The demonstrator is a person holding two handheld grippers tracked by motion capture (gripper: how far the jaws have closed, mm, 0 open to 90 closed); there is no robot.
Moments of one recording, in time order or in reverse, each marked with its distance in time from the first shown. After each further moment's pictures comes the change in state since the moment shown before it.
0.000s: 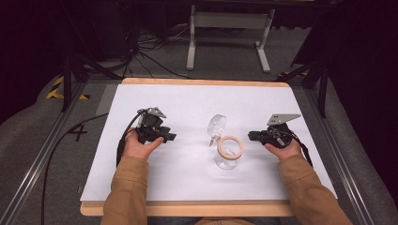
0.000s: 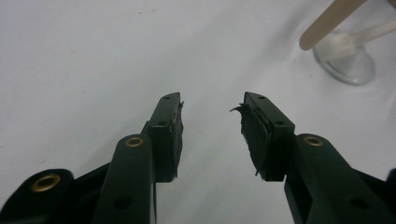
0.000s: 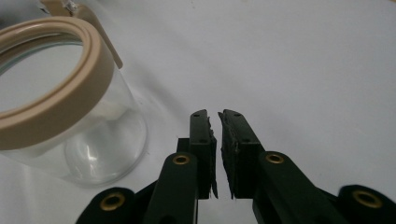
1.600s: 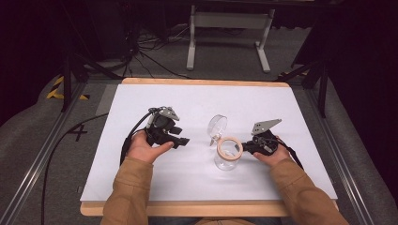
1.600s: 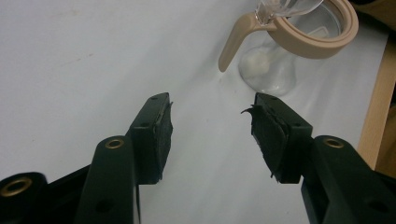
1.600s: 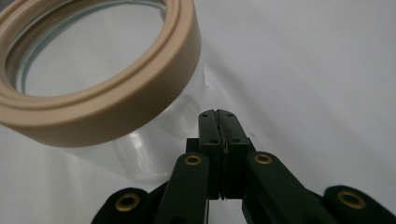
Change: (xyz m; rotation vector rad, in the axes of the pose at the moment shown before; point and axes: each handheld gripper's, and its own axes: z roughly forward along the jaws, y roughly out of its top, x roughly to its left) left arm -0.050 0.029 -0.023 -0.018 -0.070 0.155; right arm 0.030 0.000 0.031 0.107 0.157 -0.081
